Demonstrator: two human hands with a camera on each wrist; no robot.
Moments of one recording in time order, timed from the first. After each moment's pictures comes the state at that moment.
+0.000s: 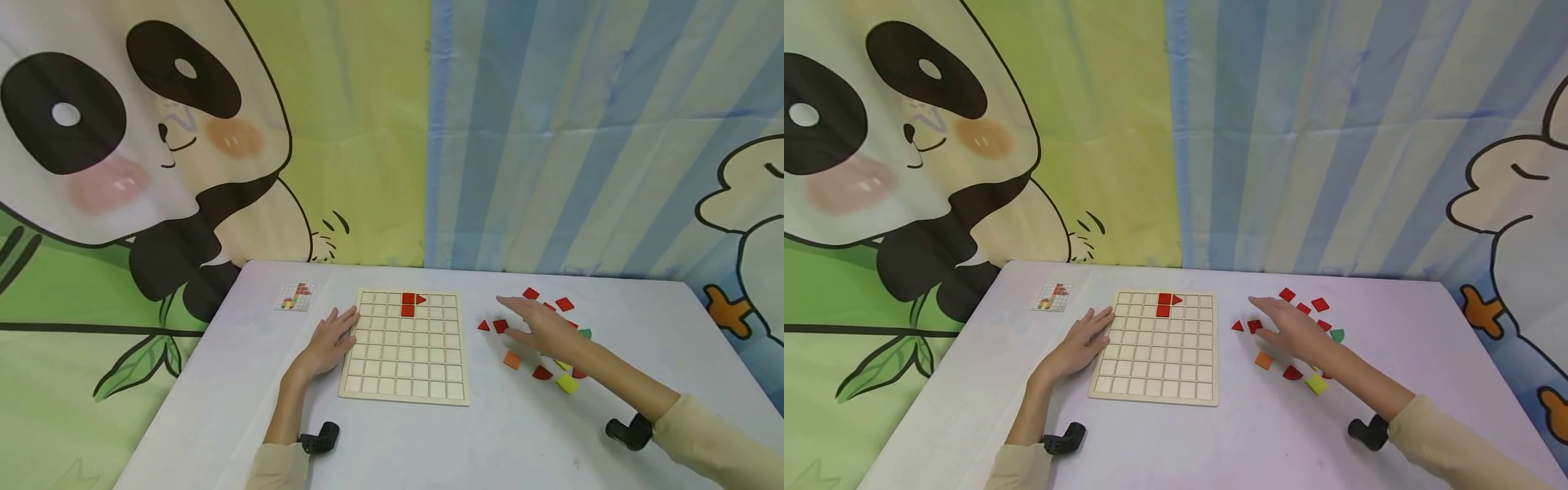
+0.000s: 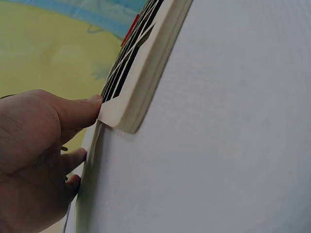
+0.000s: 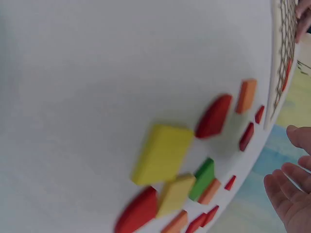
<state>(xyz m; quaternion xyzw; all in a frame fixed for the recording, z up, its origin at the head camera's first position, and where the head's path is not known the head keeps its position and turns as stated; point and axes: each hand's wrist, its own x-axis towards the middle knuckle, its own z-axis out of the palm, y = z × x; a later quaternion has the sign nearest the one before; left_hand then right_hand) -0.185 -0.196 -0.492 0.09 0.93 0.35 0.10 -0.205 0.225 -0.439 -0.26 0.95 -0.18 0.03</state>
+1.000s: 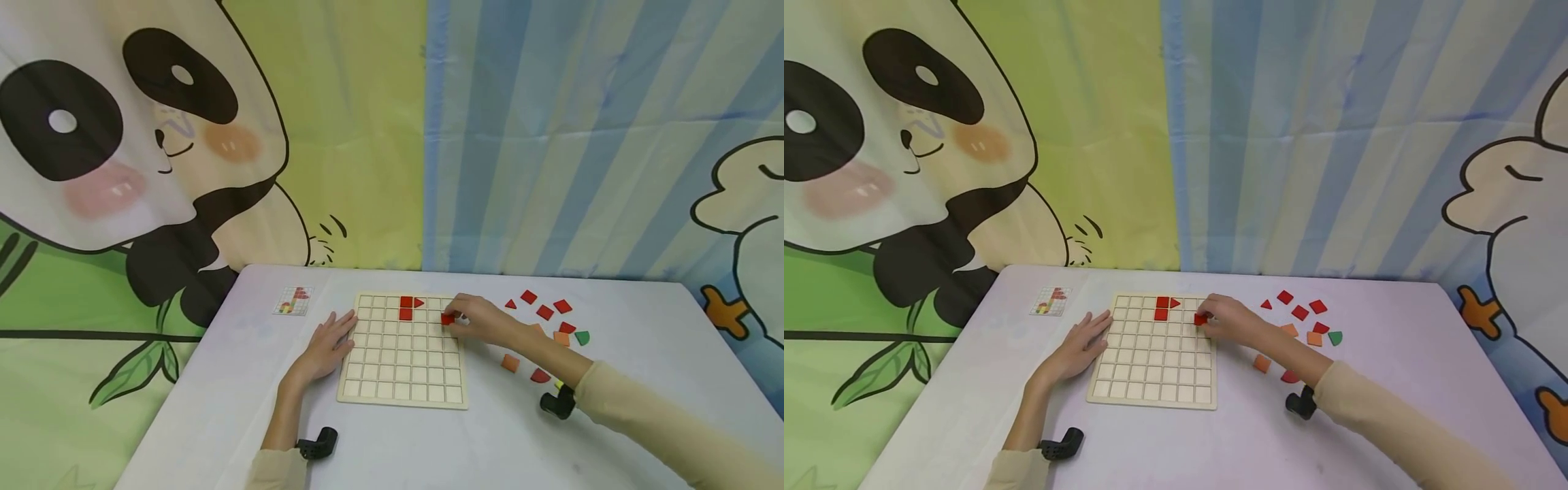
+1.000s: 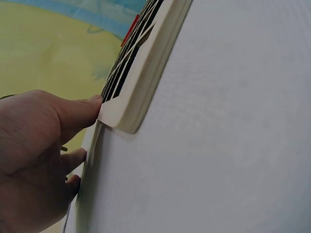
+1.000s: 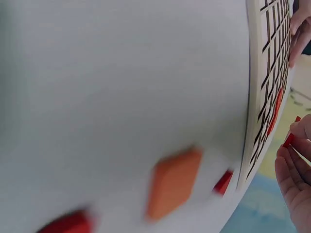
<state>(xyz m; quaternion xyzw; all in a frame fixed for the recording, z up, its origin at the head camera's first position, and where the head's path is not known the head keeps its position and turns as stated) -0.187 -0.196 -0.492 0.09 0.93 0.34 0.10 -0.244 0.146 -0.443 -0.37 0.90 -0.22 0.05</state>
